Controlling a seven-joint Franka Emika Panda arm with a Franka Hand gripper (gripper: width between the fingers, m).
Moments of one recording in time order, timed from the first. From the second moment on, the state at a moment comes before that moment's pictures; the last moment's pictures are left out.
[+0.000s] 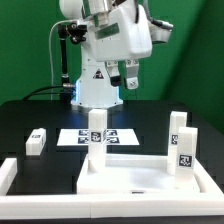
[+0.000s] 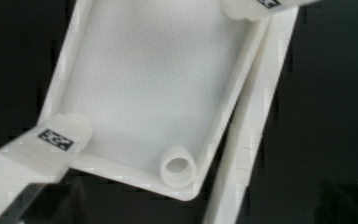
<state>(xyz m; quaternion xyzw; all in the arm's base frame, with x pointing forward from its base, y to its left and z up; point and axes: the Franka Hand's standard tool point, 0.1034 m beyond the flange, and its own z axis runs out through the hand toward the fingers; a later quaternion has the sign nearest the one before) 0.590 -0.012 0.191 -0.81 0.58 0.00 0.10</state>
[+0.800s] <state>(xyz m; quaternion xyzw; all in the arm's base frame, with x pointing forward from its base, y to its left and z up) 0.529 -0.117 0.133 -0.97 0.22 -0.03 0.09</state>
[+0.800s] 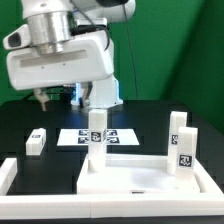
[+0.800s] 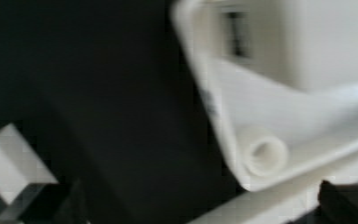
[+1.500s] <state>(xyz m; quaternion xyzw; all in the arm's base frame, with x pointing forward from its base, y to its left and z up) 0.489 -0.178 0.095 -0.99 0.08 0.07 0.05</state>
